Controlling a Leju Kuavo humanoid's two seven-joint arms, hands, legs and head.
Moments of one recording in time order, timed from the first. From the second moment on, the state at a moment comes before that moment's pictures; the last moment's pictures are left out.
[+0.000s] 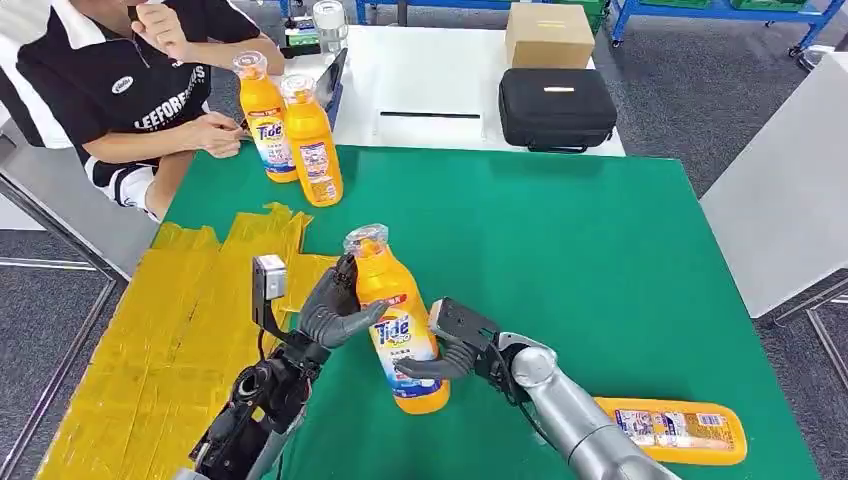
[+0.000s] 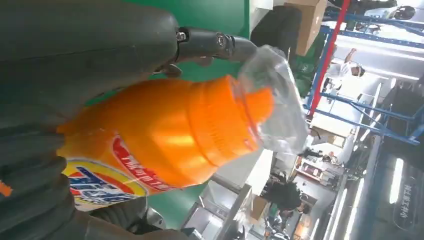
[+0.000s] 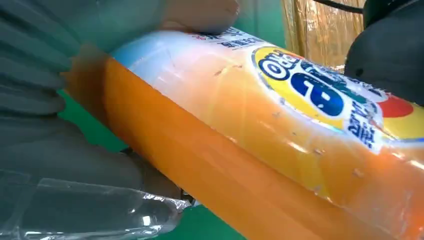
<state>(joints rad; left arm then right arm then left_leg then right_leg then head) -0.27 -0.13 -0.35 -1.14 0.34 -0.27 -0.28 -0.45 0.03 0.57 -0.79 0.11 0.39 -0.33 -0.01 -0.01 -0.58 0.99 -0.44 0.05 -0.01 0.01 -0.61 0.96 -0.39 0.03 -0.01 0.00</state>
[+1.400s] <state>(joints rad) -0.28 -0.14 -0.35 -1.11 0.34 -0.29 -0.29 -0.45 0.08 0.58 -0.77 0.09 0.44 -0.36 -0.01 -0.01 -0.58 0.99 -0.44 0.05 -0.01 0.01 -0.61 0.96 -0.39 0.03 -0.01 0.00</state>
